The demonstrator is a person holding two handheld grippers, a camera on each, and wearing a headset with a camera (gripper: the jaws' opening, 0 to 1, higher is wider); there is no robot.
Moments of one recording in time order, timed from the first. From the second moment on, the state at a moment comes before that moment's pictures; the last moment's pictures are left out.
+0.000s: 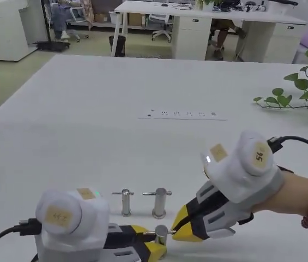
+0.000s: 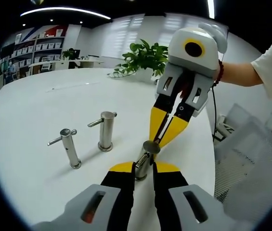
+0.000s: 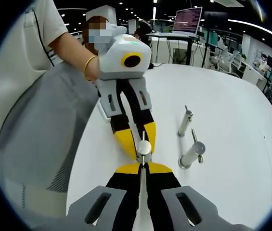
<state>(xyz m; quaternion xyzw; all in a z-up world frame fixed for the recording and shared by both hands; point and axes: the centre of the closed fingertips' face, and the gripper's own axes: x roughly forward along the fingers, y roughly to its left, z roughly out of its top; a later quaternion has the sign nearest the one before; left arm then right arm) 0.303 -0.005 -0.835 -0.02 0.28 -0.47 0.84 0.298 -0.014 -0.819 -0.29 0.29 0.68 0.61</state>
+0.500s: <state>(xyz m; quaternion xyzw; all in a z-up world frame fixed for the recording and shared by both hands) 0.305 -0.007 -0.837 -0.03 0.28 -0.47 0.83 0.298 -0.009 -0.820 -0.29 0.29 0.68 0.61</state>
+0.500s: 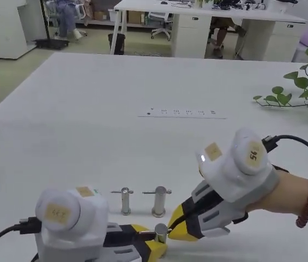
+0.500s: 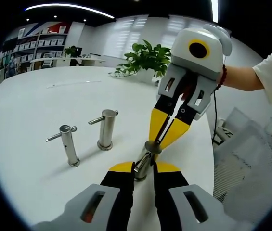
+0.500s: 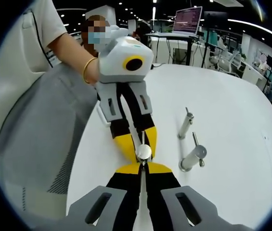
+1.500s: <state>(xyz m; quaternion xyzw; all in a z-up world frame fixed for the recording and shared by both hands) 0.298 0.010 -0.826 0.03 0.27 -0.48 0.83 0.296 0.010 -0.823 -0.24 0.29 0.66 0.64</state>
